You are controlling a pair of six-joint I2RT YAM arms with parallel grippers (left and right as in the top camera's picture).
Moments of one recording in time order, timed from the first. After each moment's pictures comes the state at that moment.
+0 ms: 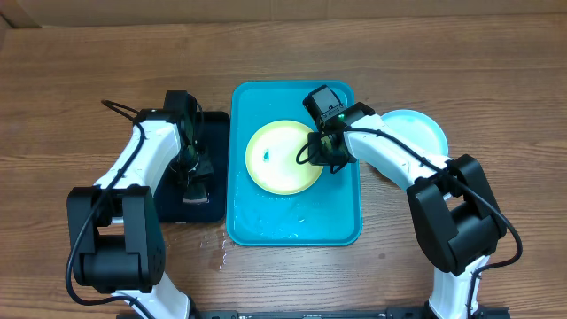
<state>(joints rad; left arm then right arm) -0.02 1.84 1.21 -0.99 -0.06 -0.32 0.53 2.02 1.42 -0.77 -0.01 0.51</state>
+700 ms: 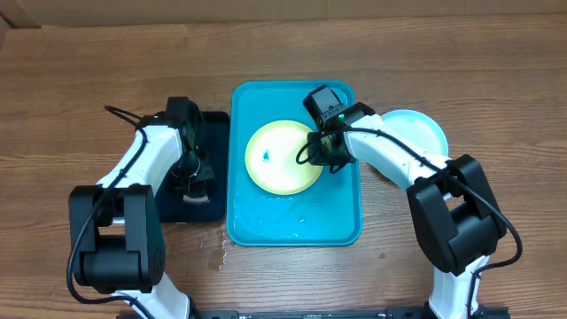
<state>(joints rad) -0.02 1.84 1.16 -0.93 -0.06 -0.30 0.53 2.02 1.42 -0.76 -0.01 0.51</state>
